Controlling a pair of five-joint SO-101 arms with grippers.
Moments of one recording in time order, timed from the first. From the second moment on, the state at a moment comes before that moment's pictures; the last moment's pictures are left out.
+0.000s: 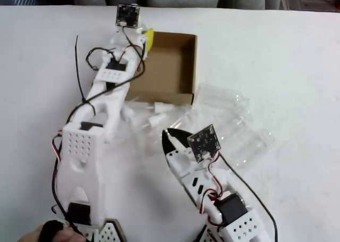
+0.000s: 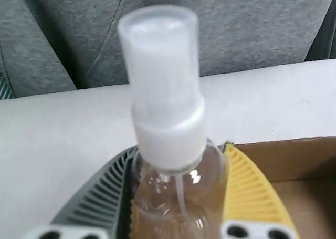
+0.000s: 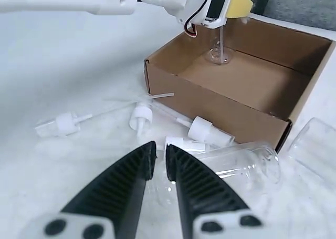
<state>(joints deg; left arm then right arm) 2.6 49.3 -20.4 4.9 1.3 -33.1 -98.7 96.9 32.6 0.5</state>
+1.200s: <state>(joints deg) 2.2 49.8 -20.3 5.6 1.6 -33.1 -98.7 96.9 32.6 0.5</state>
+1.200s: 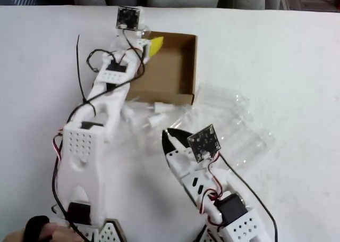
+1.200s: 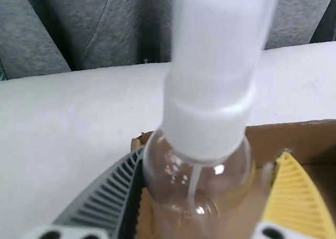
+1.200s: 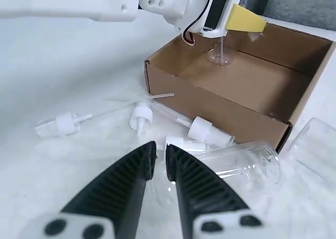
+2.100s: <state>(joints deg) 1.8 26.4 3.9 11.2 2.7 -33.1 -98.7 96.9 32.6 0.7</state>
